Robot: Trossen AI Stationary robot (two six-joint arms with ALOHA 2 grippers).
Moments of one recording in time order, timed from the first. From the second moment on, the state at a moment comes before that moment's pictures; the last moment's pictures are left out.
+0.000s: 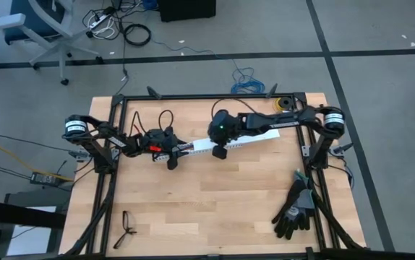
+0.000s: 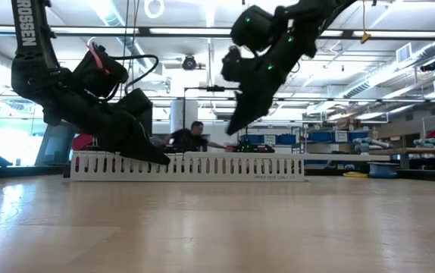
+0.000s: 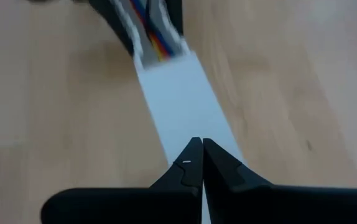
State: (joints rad) left arm 0.27 1.62 0.27 0.89 0.09 0.02; right arm -0.18 1.78 1.21 -0.30 -0.03 0.03
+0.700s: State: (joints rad) left arm 0.27 1.62 0.27 0.89 0.08 0.02; right arm -0.20 1.96 1.20 -0.10 -0.15 0.10
